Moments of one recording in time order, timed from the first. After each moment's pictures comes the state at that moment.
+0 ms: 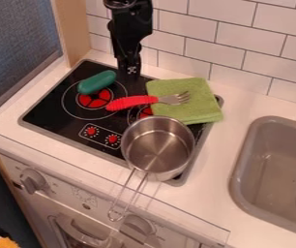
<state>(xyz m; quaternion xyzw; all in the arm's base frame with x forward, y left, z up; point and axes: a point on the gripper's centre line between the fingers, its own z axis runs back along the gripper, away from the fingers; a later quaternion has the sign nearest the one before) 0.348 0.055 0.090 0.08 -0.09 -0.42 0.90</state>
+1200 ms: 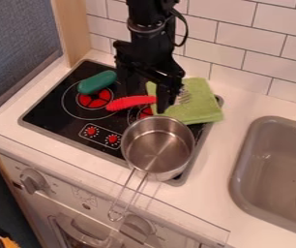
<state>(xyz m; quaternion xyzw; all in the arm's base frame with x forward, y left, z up) 0.301 -0.005 0.084 0.01 -0.06 -0.08 1.00</state>
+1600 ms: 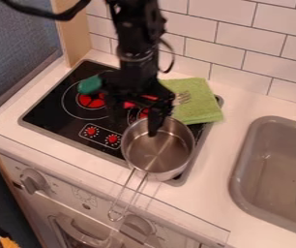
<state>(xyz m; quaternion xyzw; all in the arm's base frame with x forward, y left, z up) 0.279 0.010 0.054 0.01 -0.03 0.02 1.00</state>
